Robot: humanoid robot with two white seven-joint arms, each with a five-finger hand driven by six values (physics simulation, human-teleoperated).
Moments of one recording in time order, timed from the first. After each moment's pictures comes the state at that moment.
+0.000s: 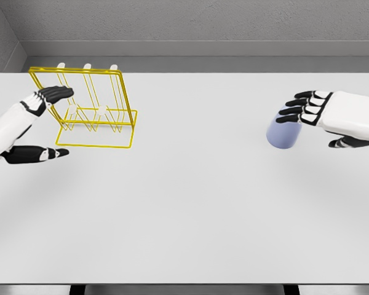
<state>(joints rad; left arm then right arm) -0.01 0.87 -0.17 -1.71 -0.10 -0.61 0.00 -0.69 -1.29 0.81 -1.76 0.26 -0.61 0.17</state>
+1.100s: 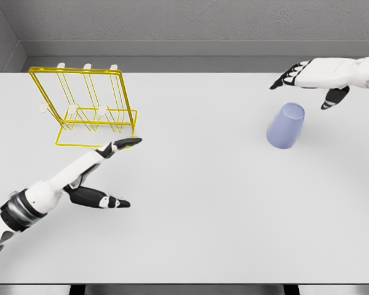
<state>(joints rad) -0.11 0.81 -0.60 -1.73 0.38 -0.61 -0.21 -1.06 -0.85 0.93 -1.18 0.37 -0.61 0.61</state>
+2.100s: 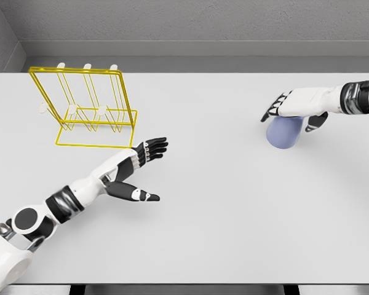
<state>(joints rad) -0.18 0.61 -0.63 -1.64 0.61 -0.20 -0.32 -1.00 -0.78 0.99 -1.18 0.48 -0.61 0.61</state>
